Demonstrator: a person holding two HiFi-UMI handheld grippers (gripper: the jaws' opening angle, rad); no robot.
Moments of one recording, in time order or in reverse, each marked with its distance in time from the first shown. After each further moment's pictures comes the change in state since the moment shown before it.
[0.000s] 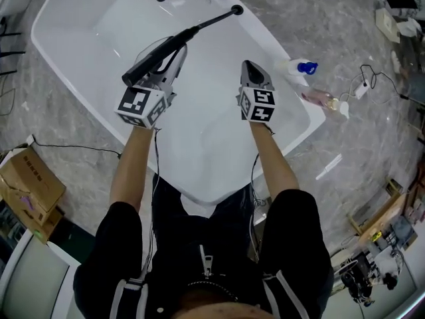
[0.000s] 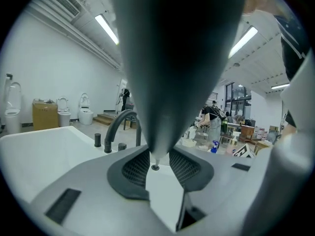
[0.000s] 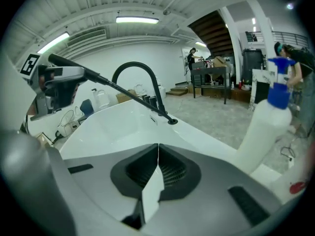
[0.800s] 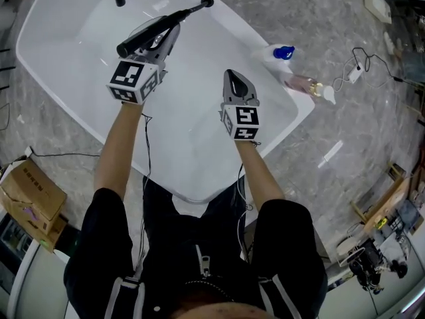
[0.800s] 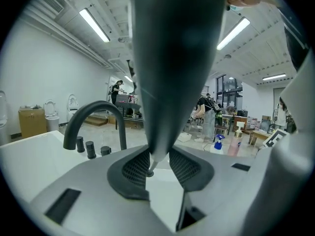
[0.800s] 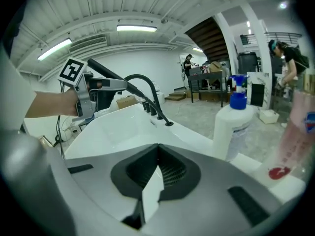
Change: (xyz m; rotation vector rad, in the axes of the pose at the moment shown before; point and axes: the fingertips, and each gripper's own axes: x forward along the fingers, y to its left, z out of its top) left arm 0.089 -0.027 -0.013 0.093 0.049 -0.078; right arm -0.061 -0.004 -0.009 0.015 -0.060 -0.004
